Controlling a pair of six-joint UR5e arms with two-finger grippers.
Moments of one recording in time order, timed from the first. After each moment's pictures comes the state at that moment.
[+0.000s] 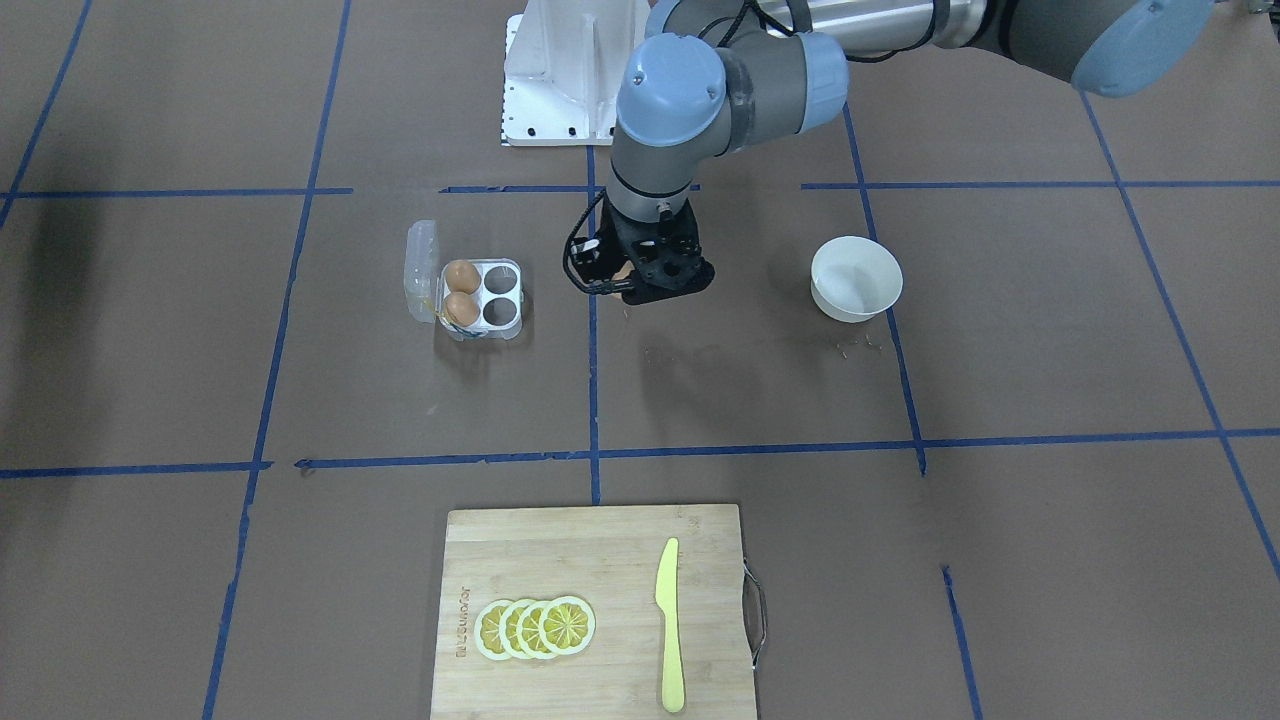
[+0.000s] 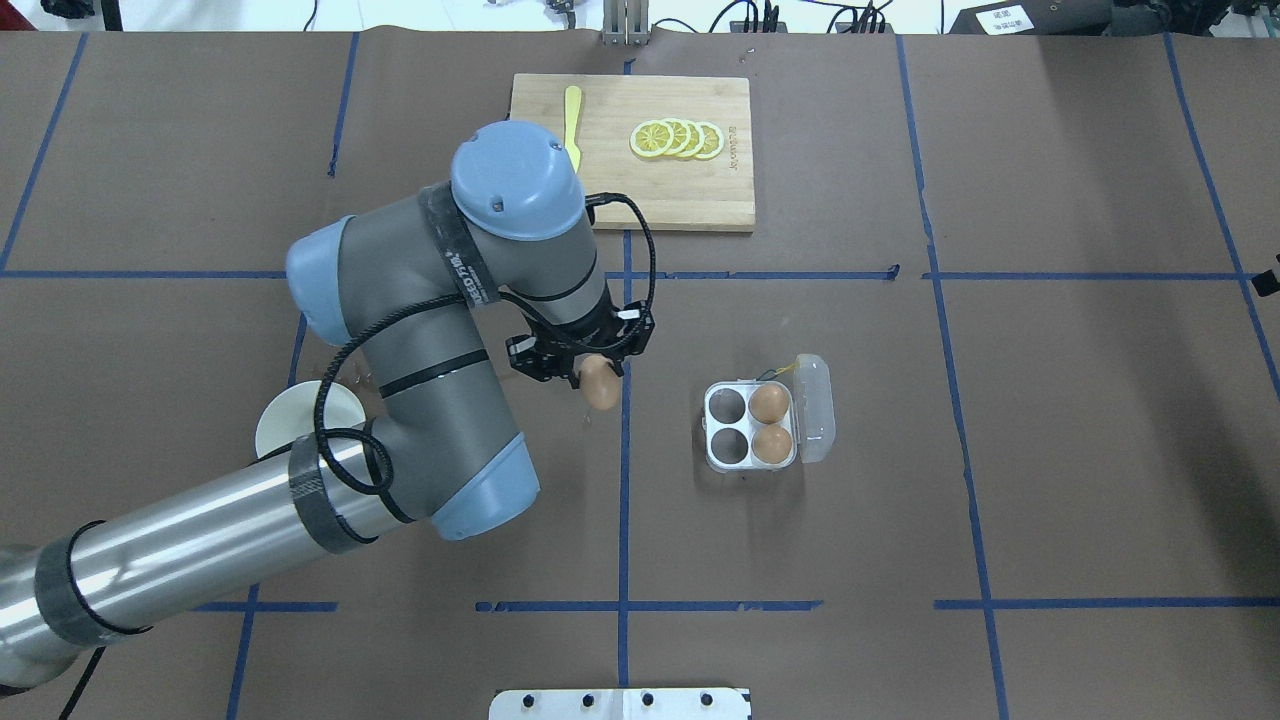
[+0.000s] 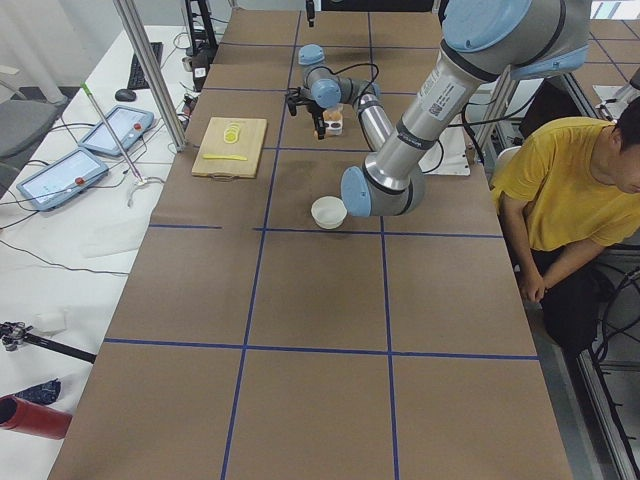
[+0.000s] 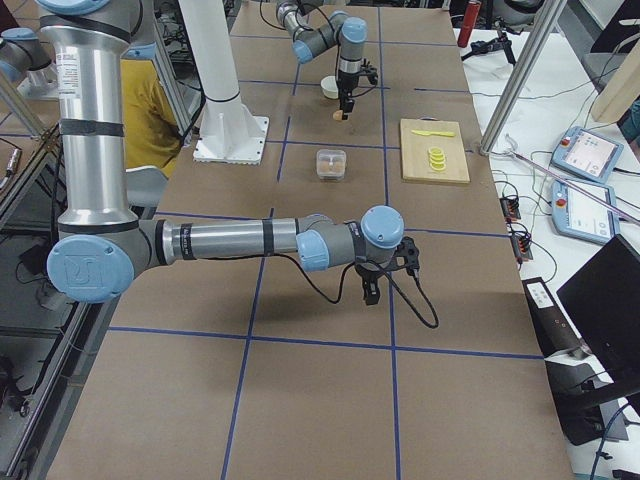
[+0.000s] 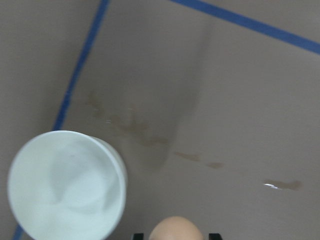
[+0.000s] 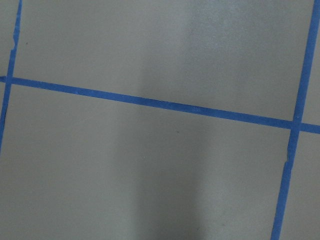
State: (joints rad) left arm -0.56 -2.43 -1.54 -1.58 -2.05 -1.46; right arm 1.39 -1.57 1.64 -1.40 2.48 0.14
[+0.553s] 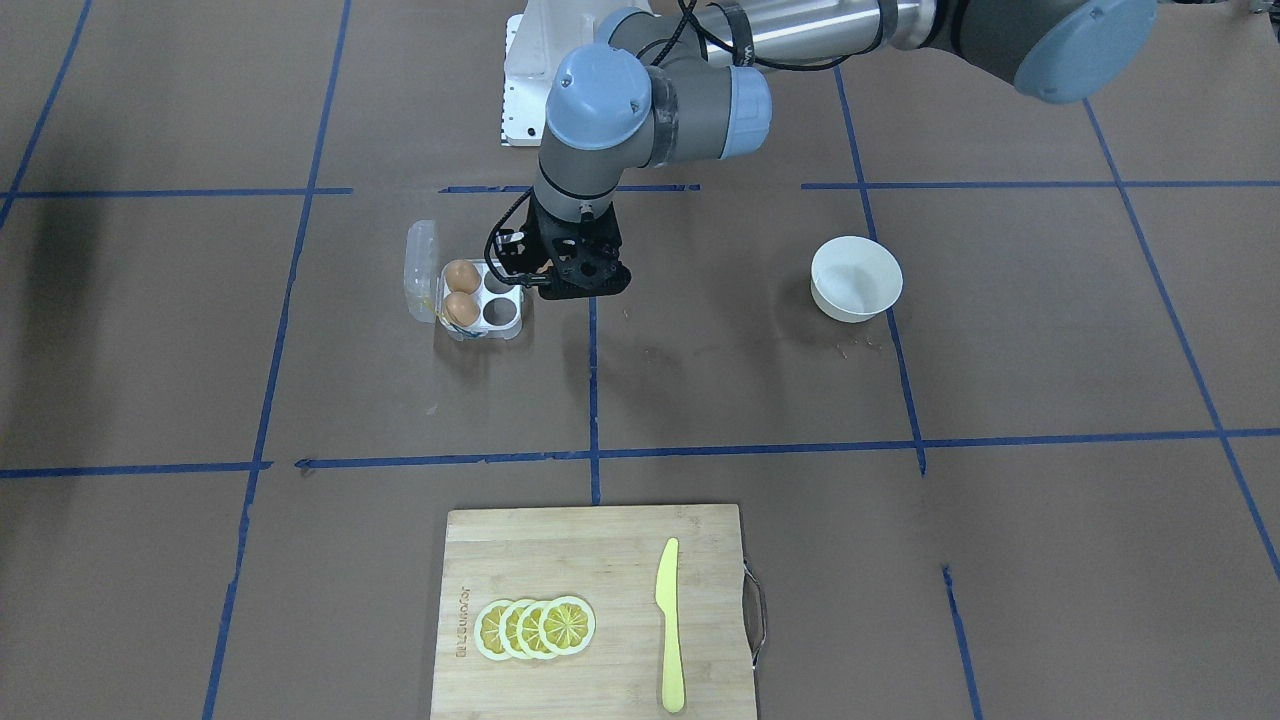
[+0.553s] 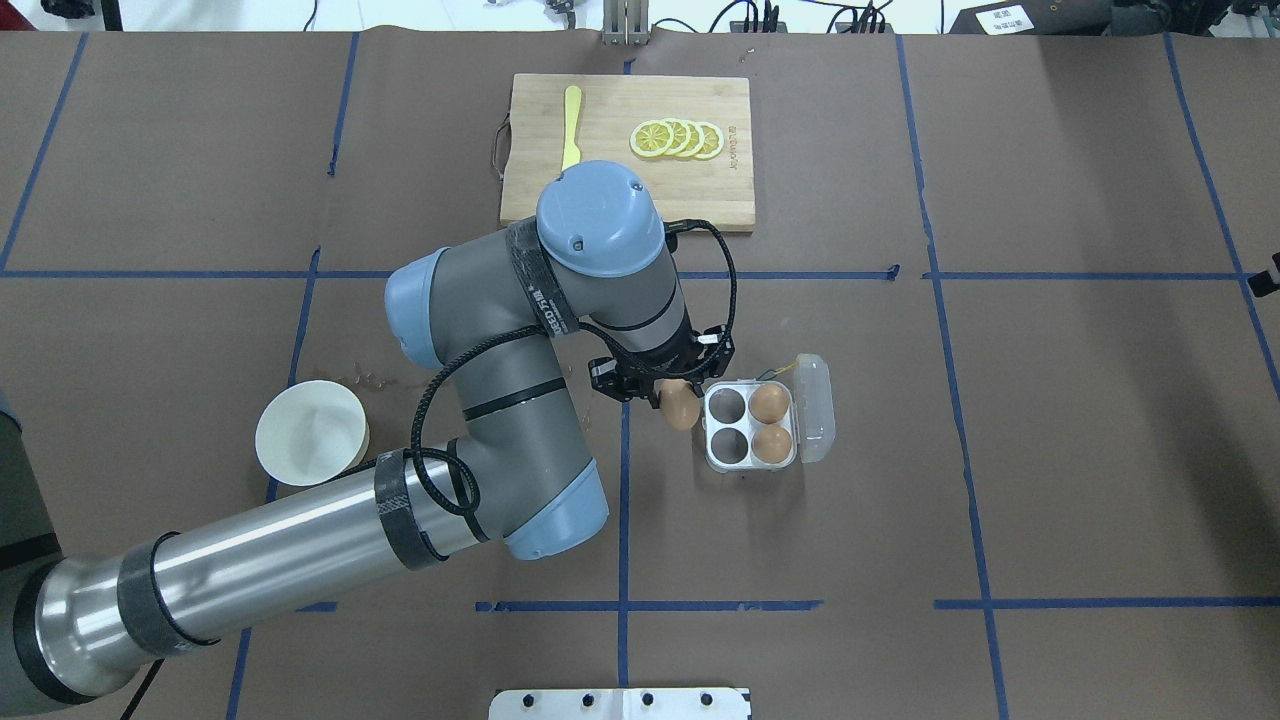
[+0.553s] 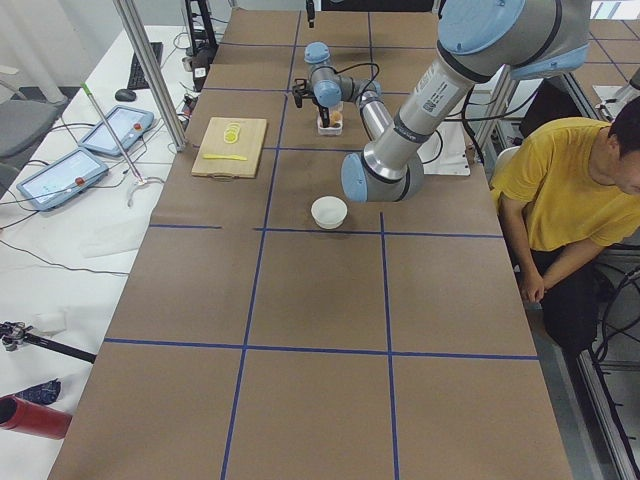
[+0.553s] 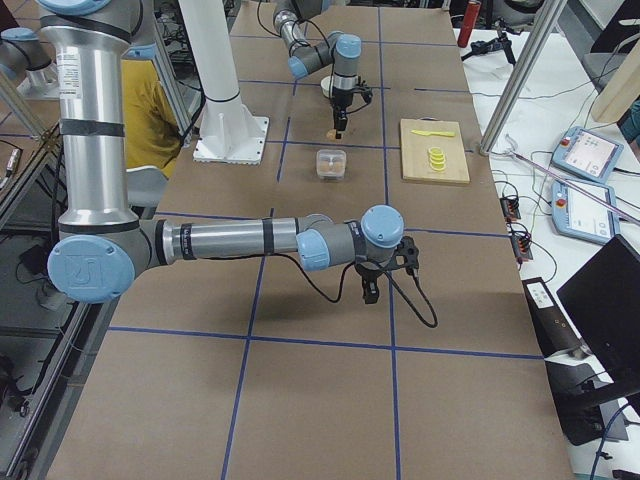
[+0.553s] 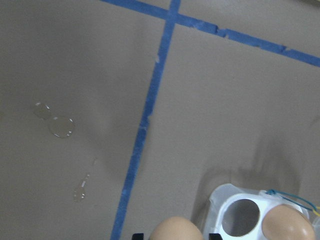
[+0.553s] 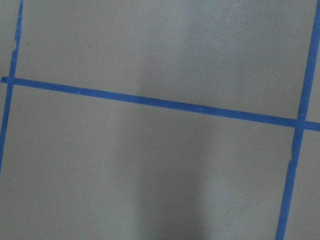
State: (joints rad) left arm -0.50 -2.51 -1.42 -1.75 -2.05 -1.47; right arm 1.38 -1.57 1.65 -1.40 2.48 0.16
